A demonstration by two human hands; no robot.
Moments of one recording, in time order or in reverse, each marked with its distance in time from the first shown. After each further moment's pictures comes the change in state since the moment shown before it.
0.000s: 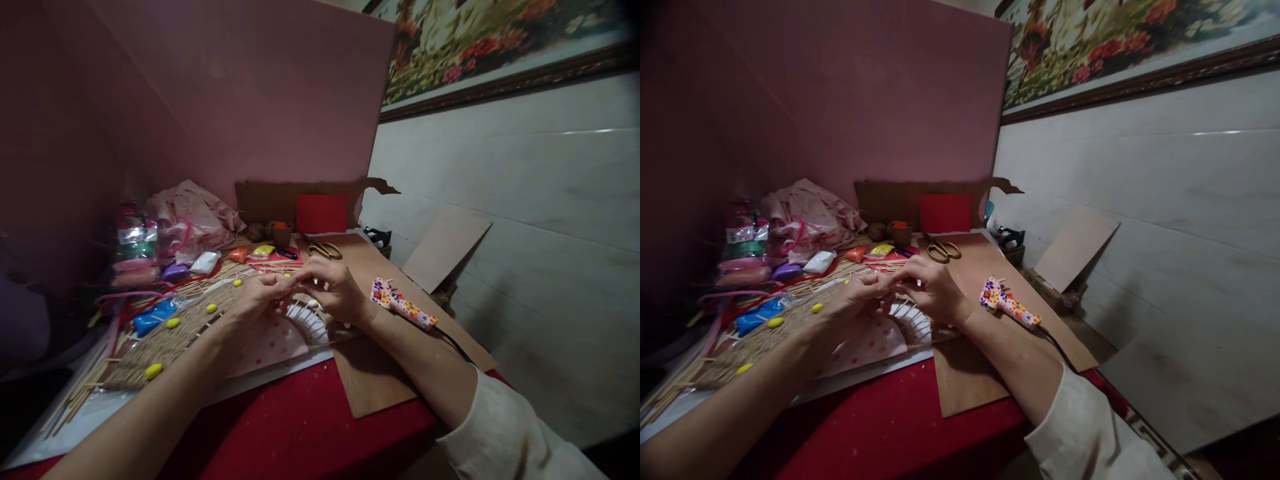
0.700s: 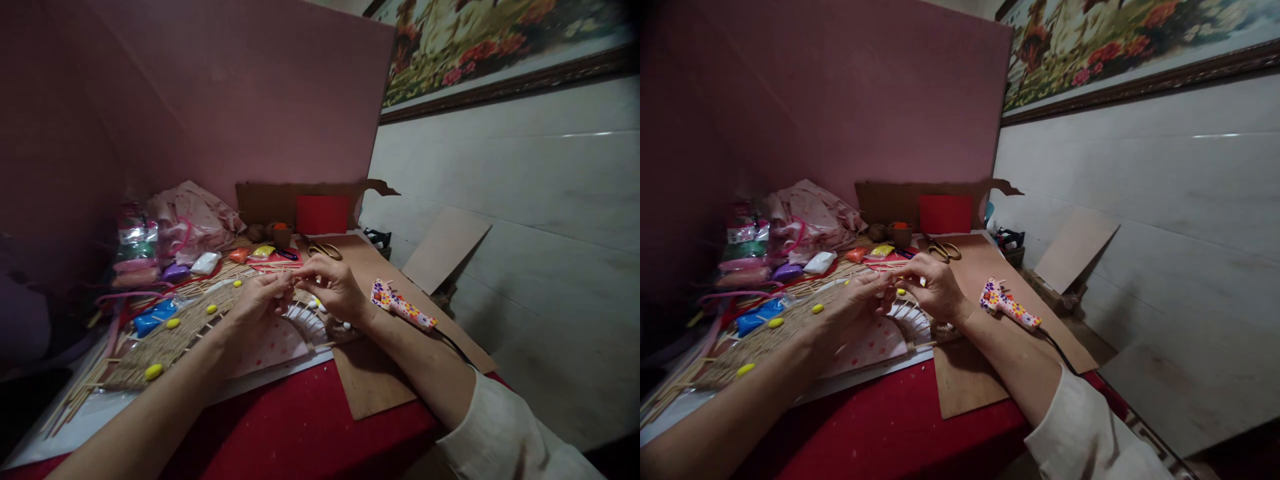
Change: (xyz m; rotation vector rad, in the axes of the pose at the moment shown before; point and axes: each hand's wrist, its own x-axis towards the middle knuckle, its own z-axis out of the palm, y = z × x) left_hand 0.002 -0.003 0.001 -0.043 0.012 0.057; right_hand -0.001 0.001 0.004 0.084 0.066 0.134
